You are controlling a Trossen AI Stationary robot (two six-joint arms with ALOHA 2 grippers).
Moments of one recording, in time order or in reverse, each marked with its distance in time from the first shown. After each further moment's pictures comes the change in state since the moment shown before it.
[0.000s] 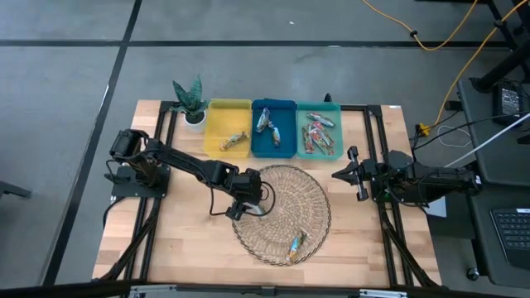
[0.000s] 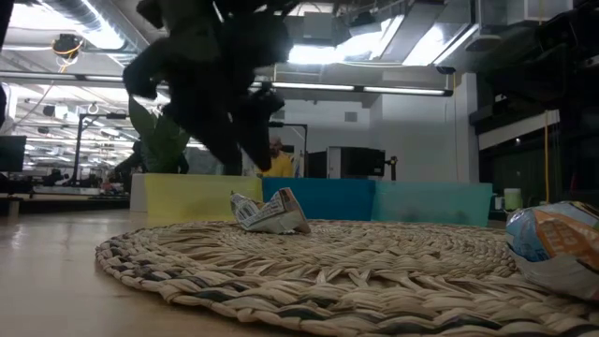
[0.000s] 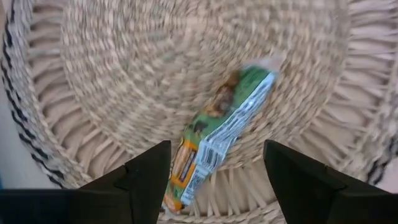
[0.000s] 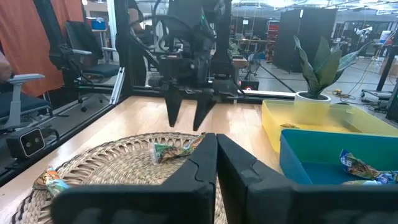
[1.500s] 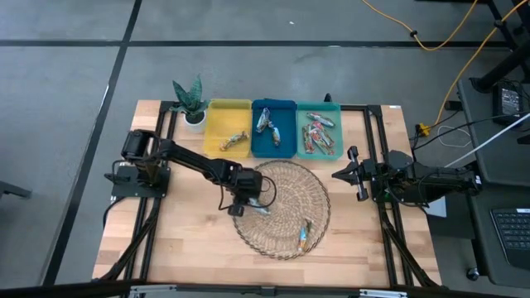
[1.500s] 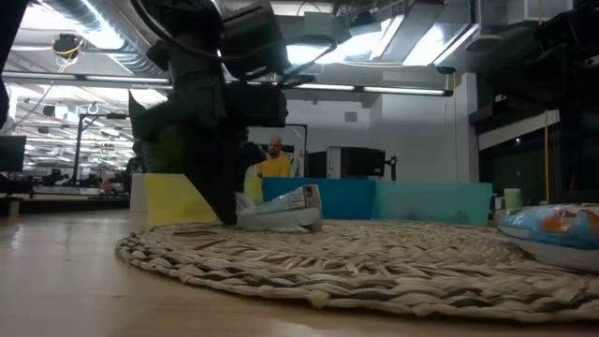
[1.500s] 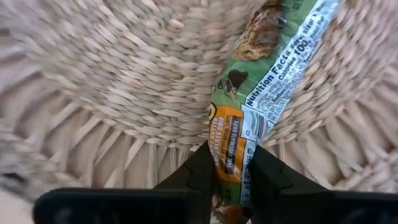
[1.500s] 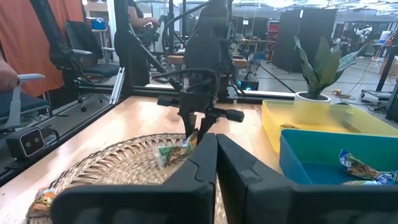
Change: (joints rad) left arm 0.077 0.093 -0.068 0.044 0.083 -0.161; right arm 0.000 0.000 0.000 0.000 0.000 -0.002
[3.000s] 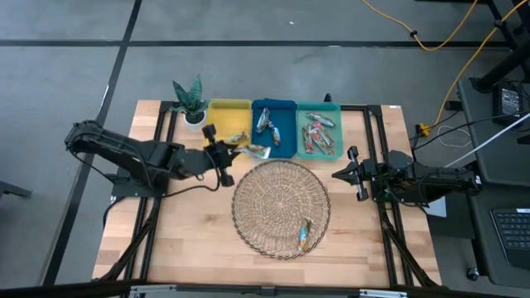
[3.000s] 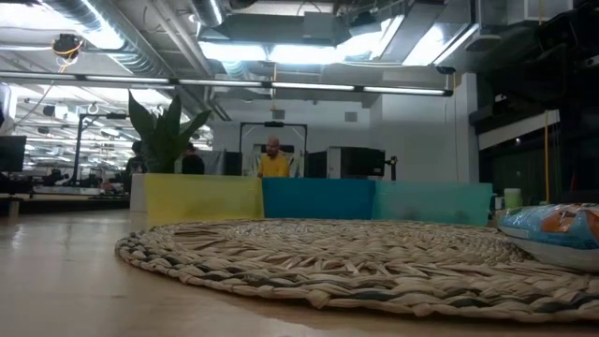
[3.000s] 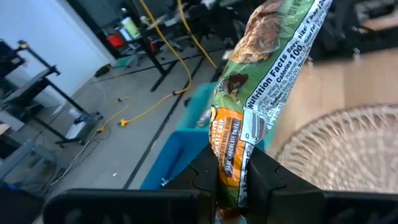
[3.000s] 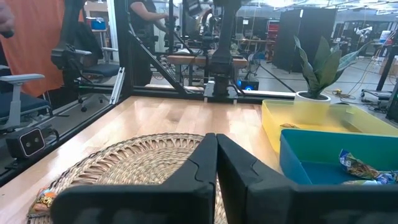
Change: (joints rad) left arm -0.161 -0.637 0.035 0.062 -0.873 0.048; right arm 0.000 0.000 0.000 0.000 0.000 0.002
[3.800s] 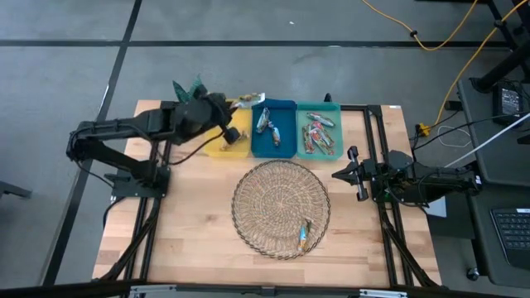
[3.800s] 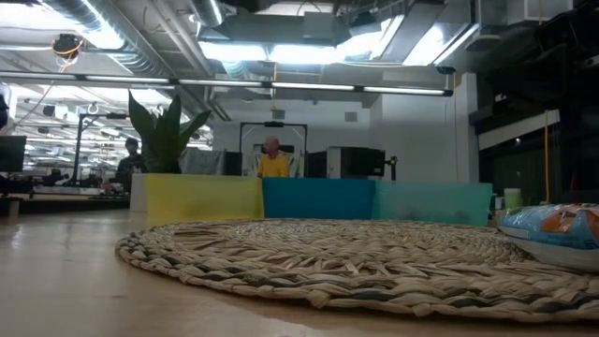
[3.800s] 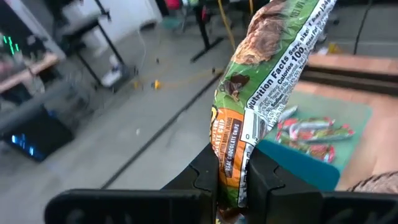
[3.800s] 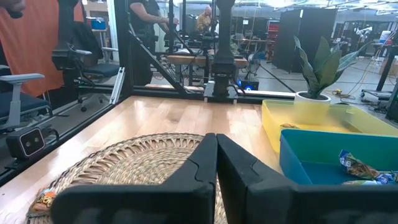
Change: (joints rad) left arm 0.355 0.052 0.274 -0.203 0.108 -0.118; right arm 0.000 0.000 0.000 0.000 0.000 -0.001
